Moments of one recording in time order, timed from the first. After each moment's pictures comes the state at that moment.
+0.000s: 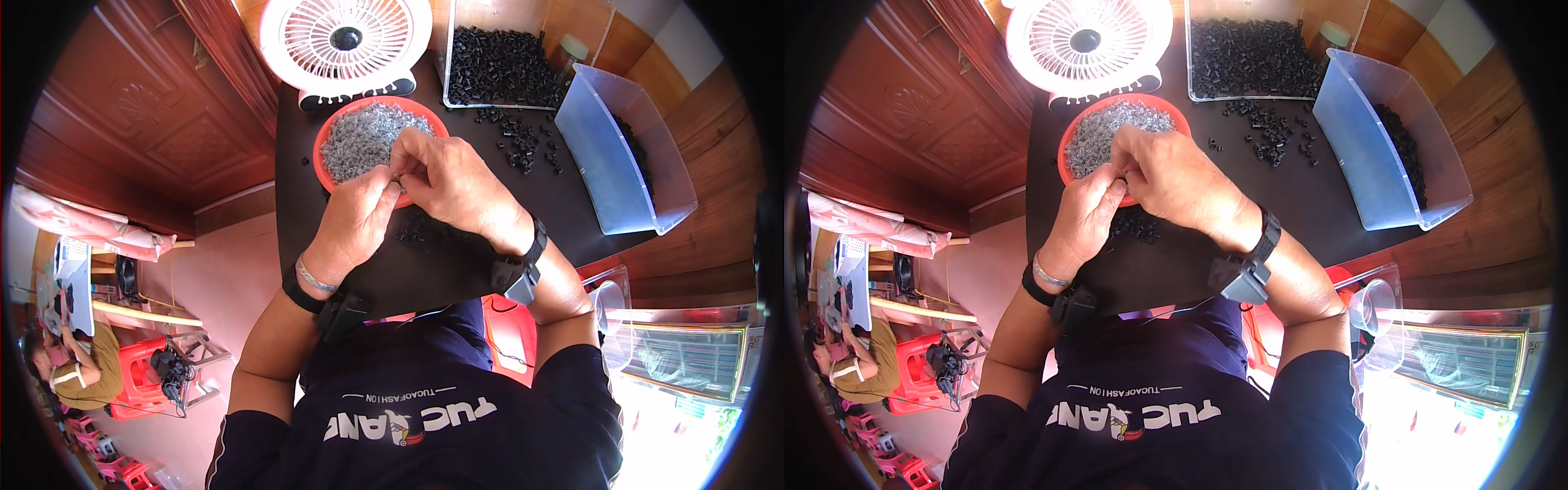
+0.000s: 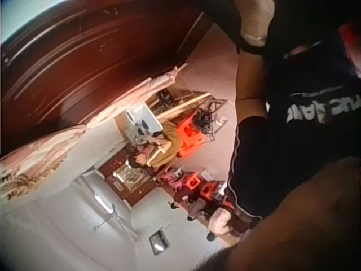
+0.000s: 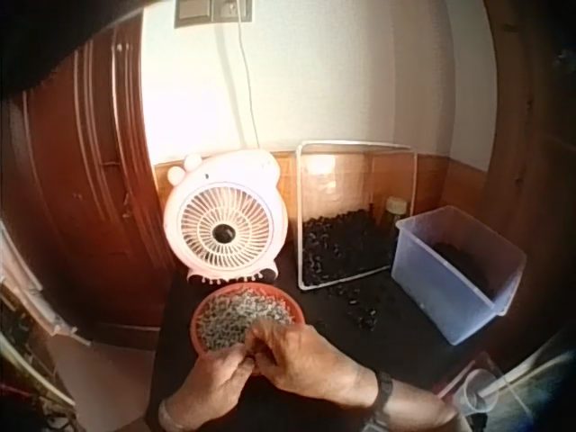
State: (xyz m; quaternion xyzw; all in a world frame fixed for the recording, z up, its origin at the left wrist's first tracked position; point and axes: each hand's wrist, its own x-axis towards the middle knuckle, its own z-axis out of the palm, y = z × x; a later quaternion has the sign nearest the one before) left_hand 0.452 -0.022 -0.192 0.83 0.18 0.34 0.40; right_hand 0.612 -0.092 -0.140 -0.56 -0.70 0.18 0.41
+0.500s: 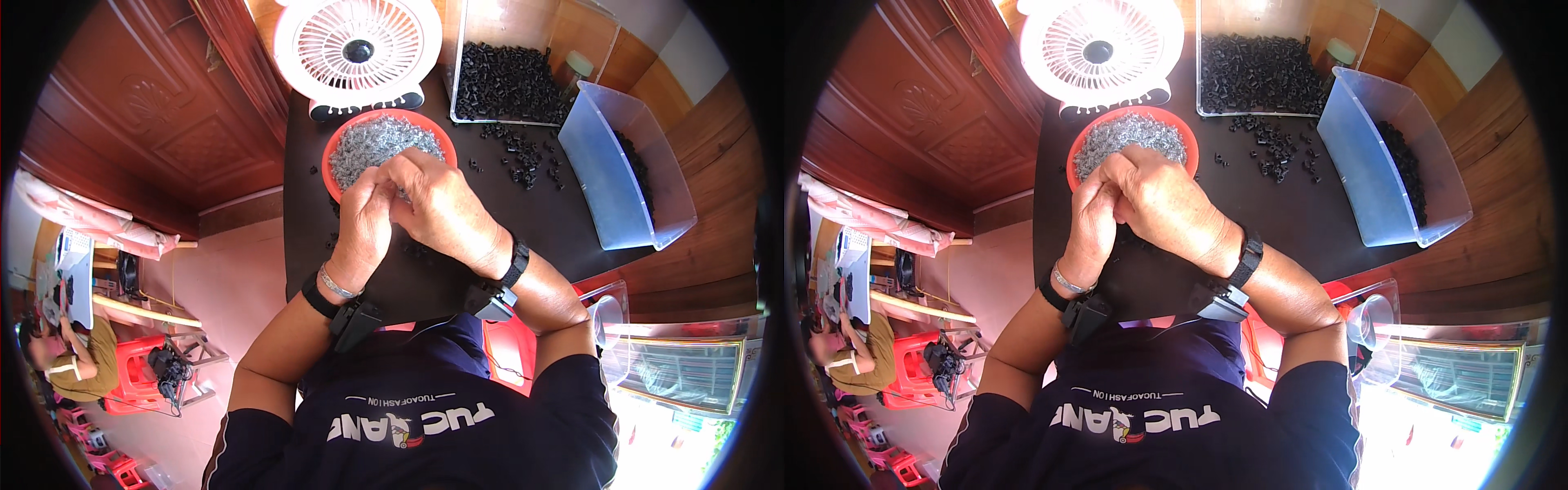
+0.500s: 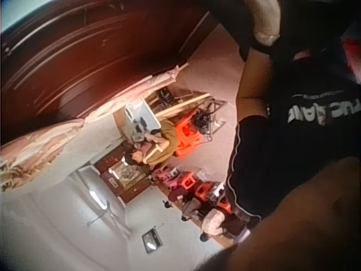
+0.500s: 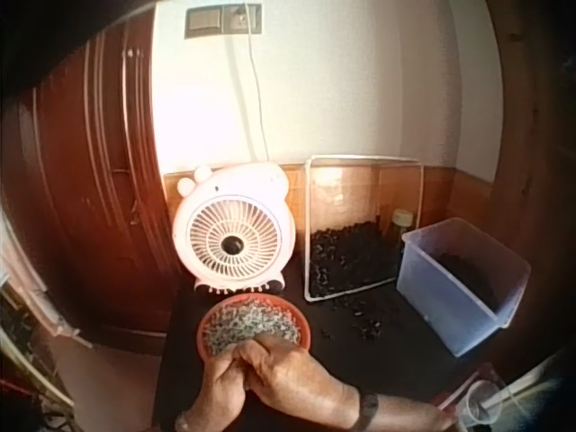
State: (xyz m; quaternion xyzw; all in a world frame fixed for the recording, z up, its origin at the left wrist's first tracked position) left_hand 0.474 -0.022 -0.223 0.64 0.21 0.47 0.57; right_hand 0.587 -0.090 -0.146 -0.52 -0.73 0.03 0.44
